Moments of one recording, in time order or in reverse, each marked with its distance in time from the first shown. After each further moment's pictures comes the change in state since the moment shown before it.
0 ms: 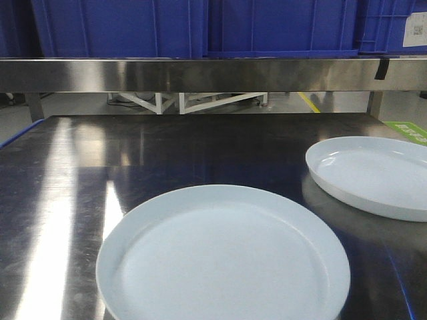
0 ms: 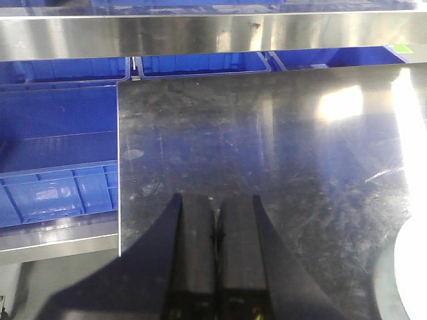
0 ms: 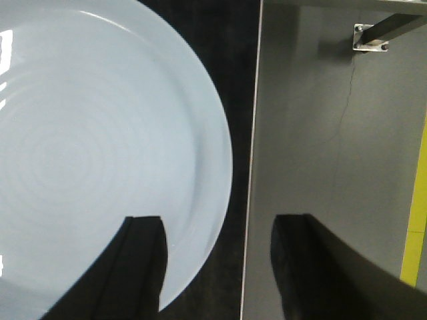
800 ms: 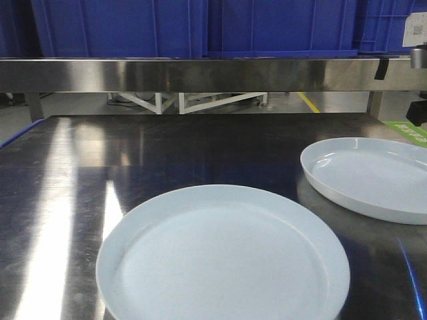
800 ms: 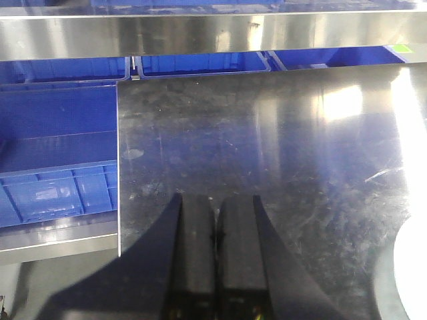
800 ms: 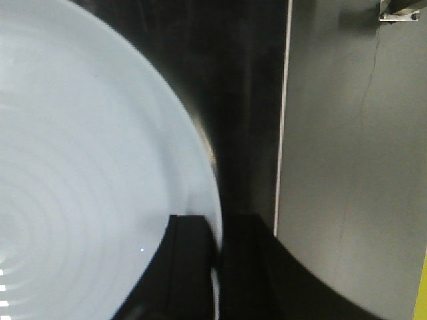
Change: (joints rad) left arm 0.000 0.000 0.000 0.000 0.000 0.000; right arm 0.000 0.158 -0.005 0.020 -0.089 0.010
